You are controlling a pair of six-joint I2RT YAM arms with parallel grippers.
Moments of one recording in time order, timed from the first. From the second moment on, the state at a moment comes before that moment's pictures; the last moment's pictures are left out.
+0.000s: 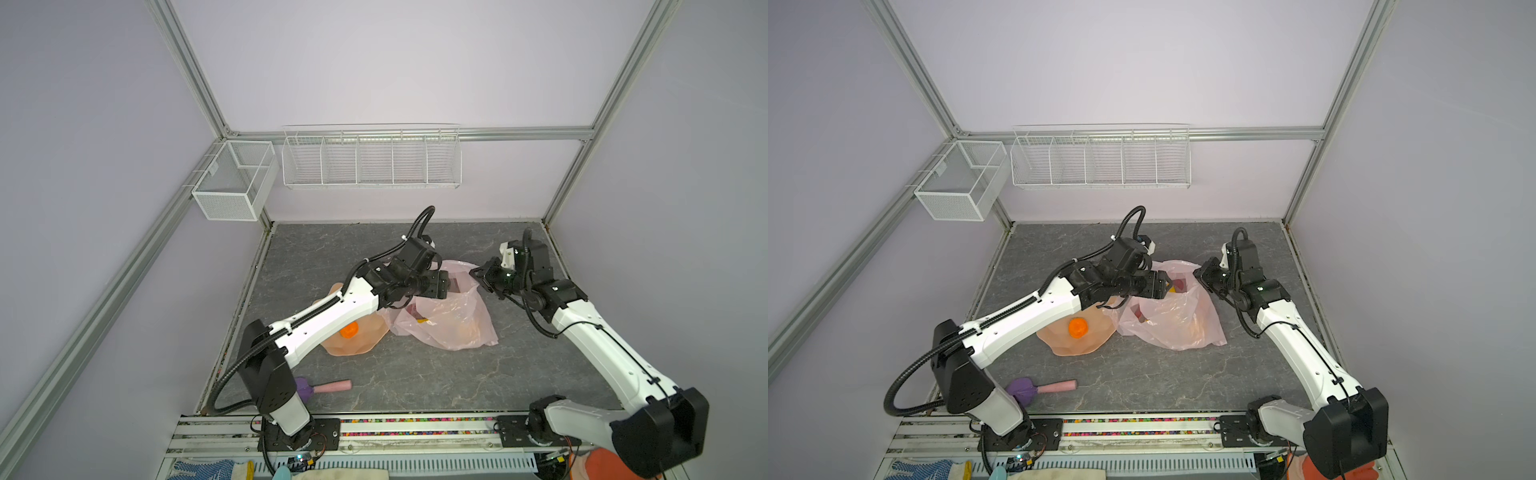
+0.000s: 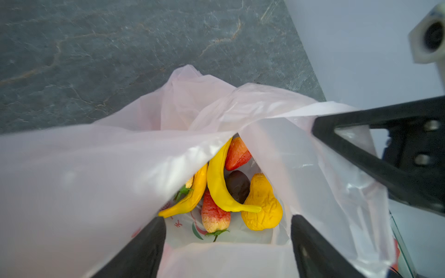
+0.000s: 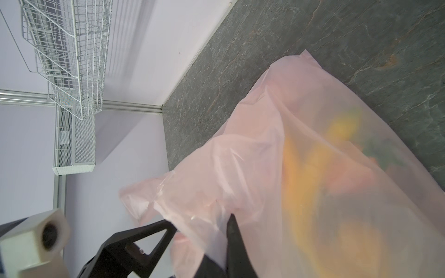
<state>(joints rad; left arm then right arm) -0.92 1.60 1.50 -0.64 -0.01 -0.57 0.31 1.21 1.05 -0.49 -0.32 0.99</state>
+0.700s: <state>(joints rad) -0.65 1.26 1.03 -0.87 -0.23 -0.86 0.31 1.21 1.05 -0.48 -0.32 0.99</state>
